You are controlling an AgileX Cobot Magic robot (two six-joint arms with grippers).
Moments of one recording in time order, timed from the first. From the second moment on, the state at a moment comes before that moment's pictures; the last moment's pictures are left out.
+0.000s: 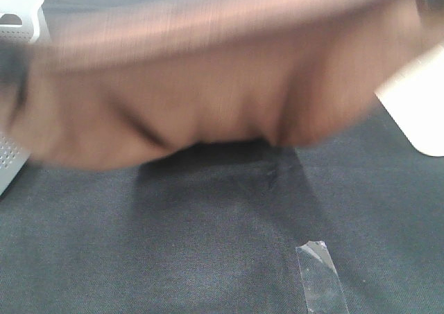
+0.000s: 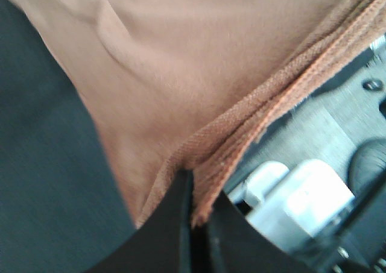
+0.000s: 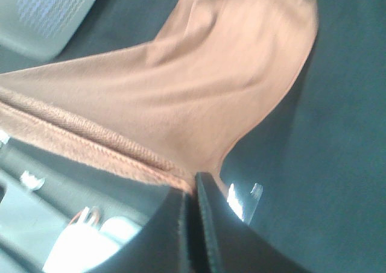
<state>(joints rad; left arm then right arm) -0.36 1.13 -1.12 -0.37 1.14 0.22 0.26 1.12 -1.30 0.33 1.23 -0.08</state>
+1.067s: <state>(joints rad) -0.36 0.98 -0.75 -0.42 1.13 0.17 0.26 0.88 -0.88 0.41 1.22 -0.08</state>
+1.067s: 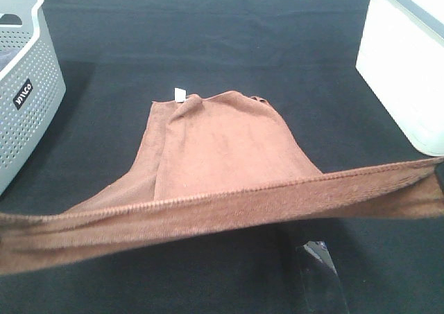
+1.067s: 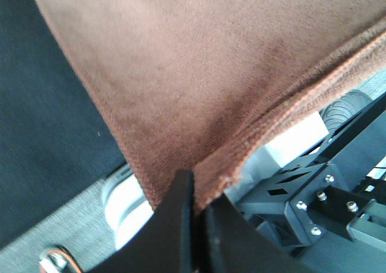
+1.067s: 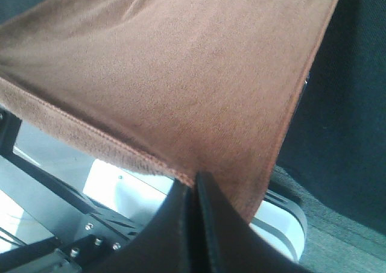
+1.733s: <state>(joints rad) -0.36 1.08 -0.73 -0.43 1.15 0.05 0.26 1.05 -0.74 0.40 1.21 -0.12</state>
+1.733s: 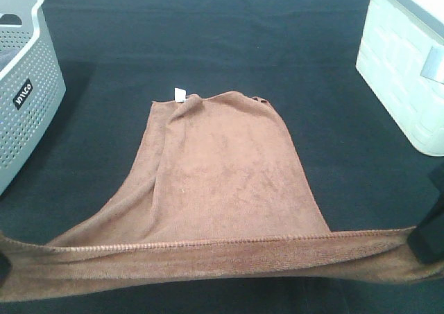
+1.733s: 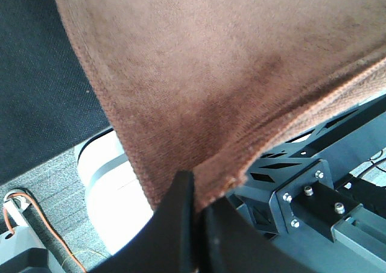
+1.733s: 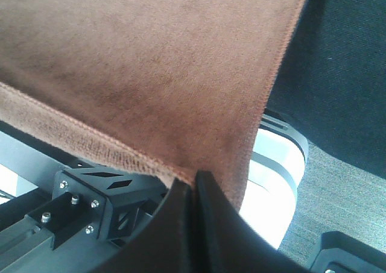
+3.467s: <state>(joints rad) -0.75 1.11 -0.56 -0.41 1.13 -0.32 0.25 0.95 -0.45 0.52 1.22 -0.09</state>
